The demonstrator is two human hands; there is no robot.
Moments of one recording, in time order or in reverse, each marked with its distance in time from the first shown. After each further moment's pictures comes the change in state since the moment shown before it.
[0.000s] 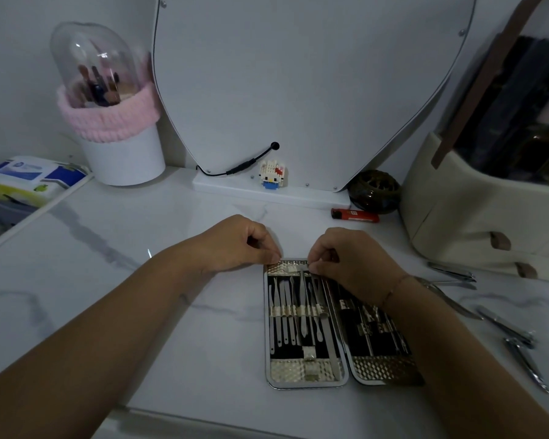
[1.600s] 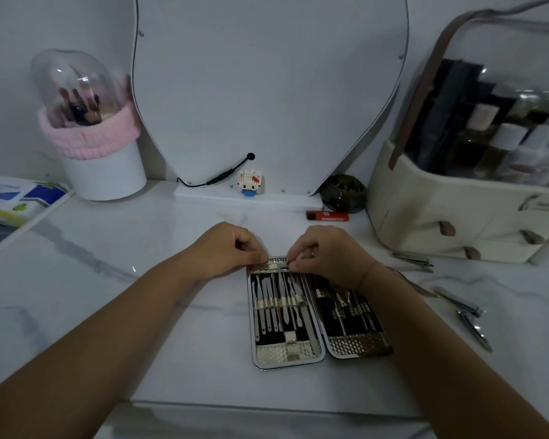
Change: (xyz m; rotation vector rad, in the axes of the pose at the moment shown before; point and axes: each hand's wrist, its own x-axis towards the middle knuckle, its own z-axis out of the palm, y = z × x) left_hand -0.003 0.006 0.012 0.033 0.103 0.034; right_hand -0.005 0.008 -0.003 0.044 0.069 -0.017
